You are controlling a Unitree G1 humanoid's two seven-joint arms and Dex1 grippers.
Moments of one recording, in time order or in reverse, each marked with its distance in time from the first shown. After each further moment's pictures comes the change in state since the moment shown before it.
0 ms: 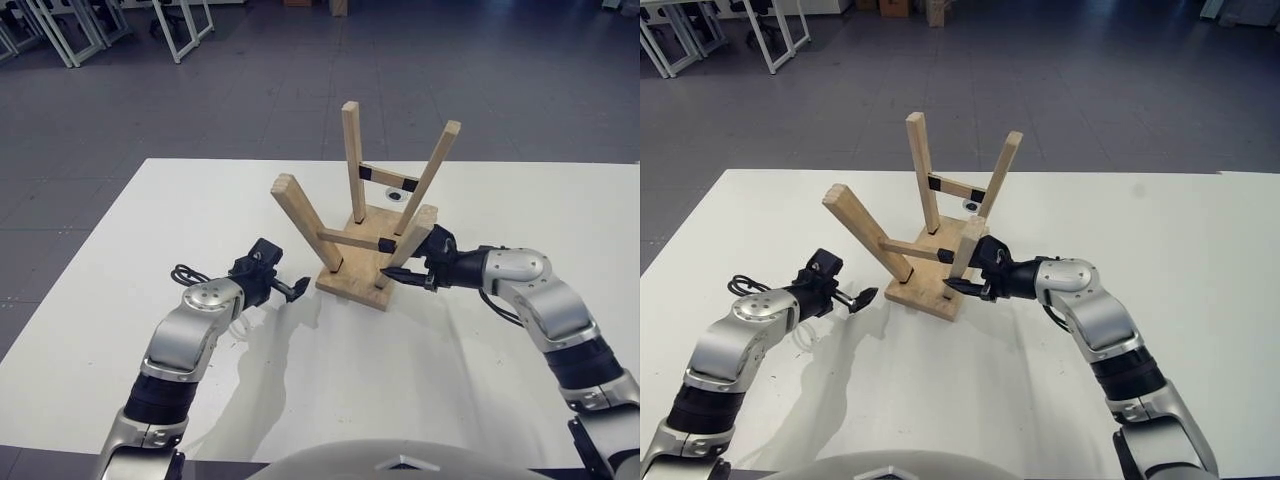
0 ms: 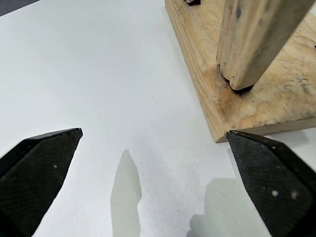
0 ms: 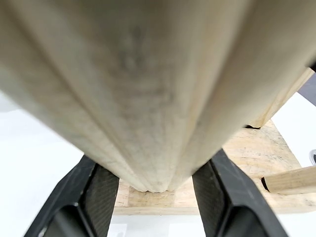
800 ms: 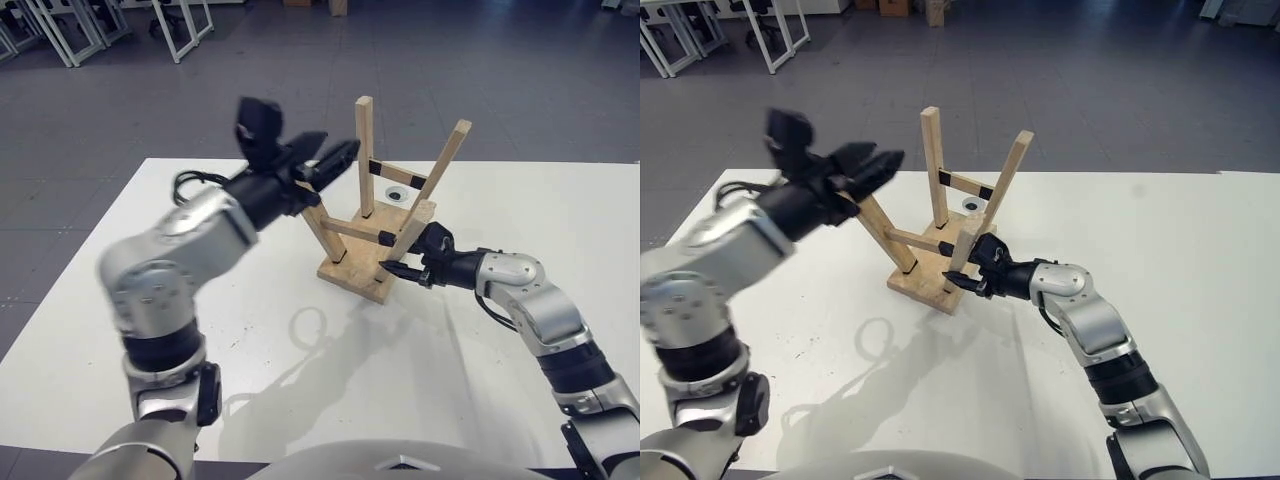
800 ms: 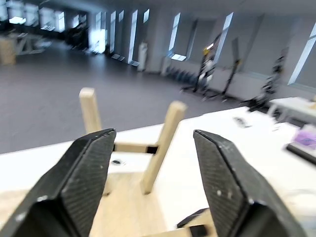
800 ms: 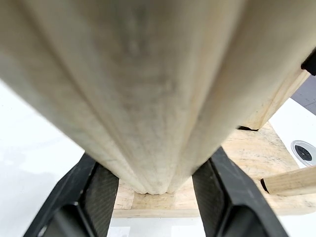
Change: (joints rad) left arm -0.375 -0.203 0.088 -0.187 -0.624 0.140 0.504; right arm 0.021 0.025 -0.001 -0.010 0.003 -0.001 -0.089
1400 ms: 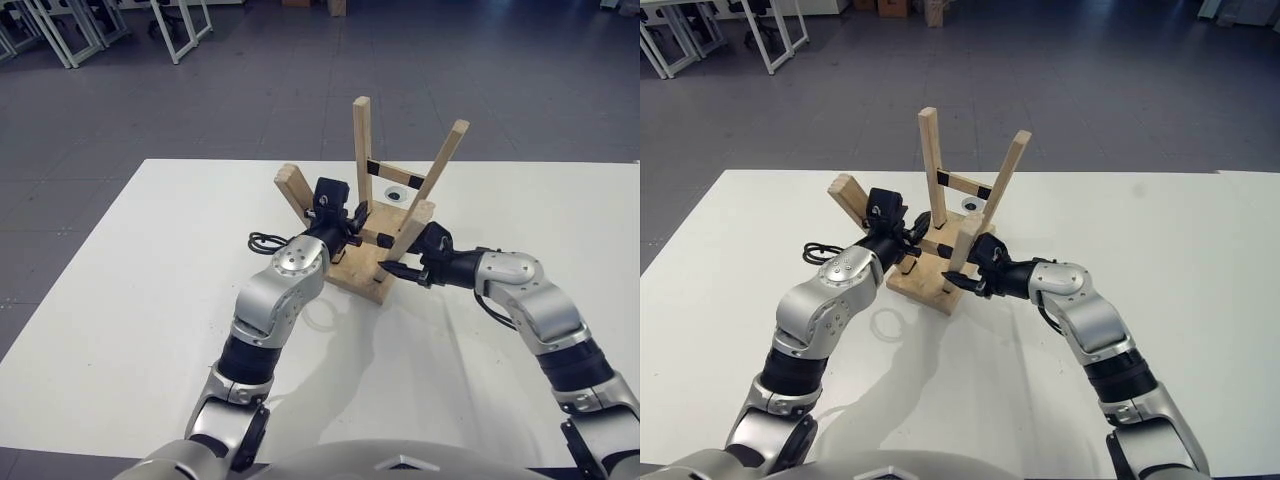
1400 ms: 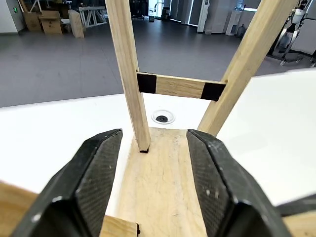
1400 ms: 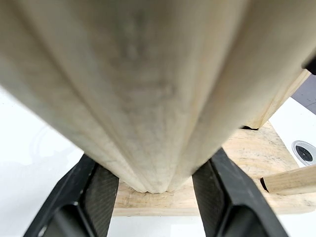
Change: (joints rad) left arm 0.115 -0.161 -0.299 0.202 0.540 -0.220 0.016; right arm -0.008 -0.006 0.009 0.002 -0.002 -0.001 0.005
